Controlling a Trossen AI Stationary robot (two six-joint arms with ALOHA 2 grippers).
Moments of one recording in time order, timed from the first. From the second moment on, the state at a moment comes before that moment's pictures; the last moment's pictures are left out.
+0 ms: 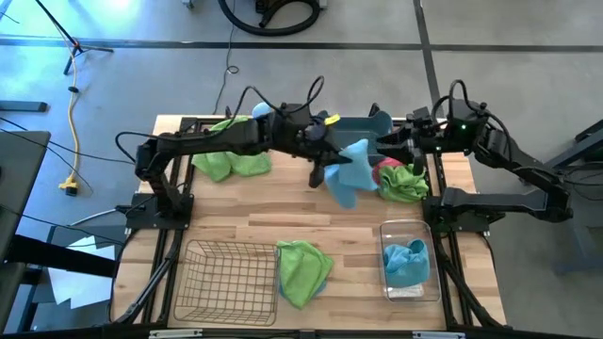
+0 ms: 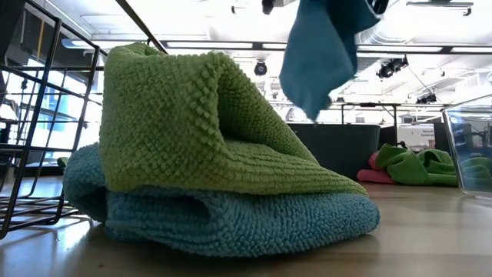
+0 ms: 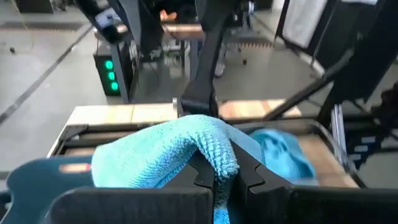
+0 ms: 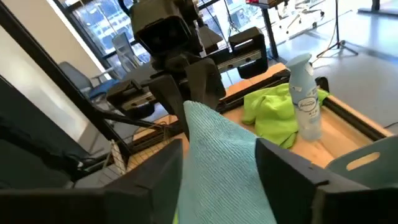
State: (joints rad) left arm 0.16 1.77 1.74 -0.28 0.25 0.08; right arm -0.41 0.81 1.10 -0.50 -0.37 0.33
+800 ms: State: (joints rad) left arm 0.17 1.58 1.55 -0.24 0.23 0.05; right arm -0.17 0.93 1.10 -0.46 -0.10 0.20
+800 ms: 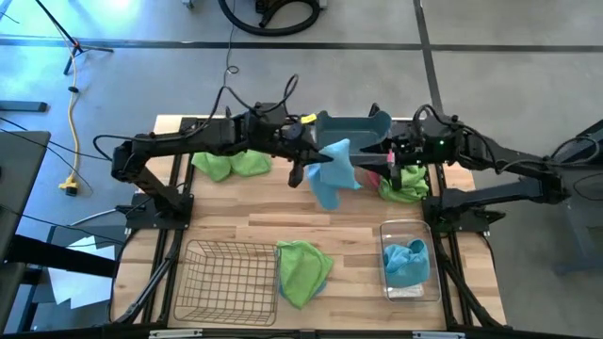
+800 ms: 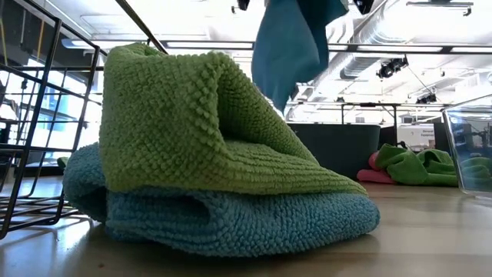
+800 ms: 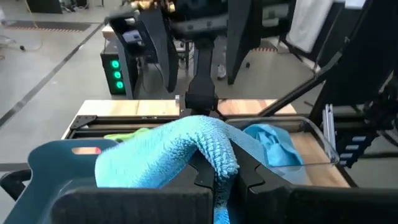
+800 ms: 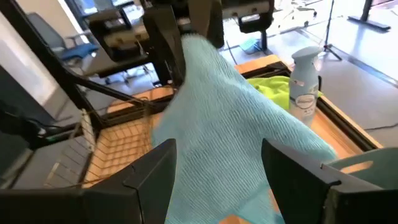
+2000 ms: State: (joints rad) left arm 0.15 1.56 1.52 -0.24 0.20 0.08; right arm -0.10 1.15 1.10 -0.26 0.03 0.04
